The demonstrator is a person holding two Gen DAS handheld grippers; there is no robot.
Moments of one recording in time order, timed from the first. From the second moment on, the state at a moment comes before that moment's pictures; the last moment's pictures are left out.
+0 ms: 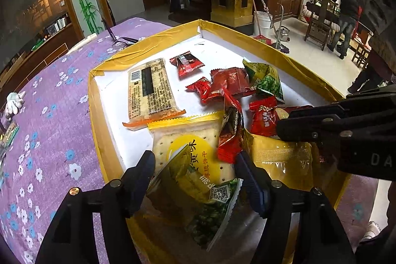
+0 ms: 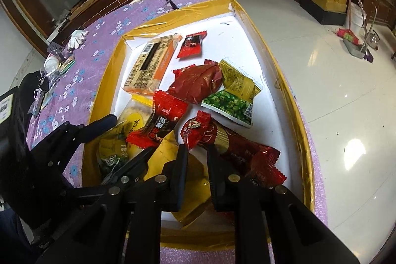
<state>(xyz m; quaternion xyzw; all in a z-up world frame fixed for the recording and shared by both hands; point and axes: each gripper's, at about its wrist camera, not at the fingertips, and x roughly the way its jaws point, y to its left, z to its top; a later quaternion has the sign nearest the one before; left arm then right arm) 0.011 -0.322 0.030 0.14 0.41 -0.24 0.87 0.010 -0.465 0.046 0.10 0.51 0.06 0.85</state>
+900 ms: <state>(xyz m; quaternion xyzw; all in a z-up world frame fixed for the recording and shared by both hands) 0.010 -0.309 0.039 0.13 0.41 -0.25 0.87 -0.010 -0.457 0.067 0.10 0.48 0.05 0.87</state>
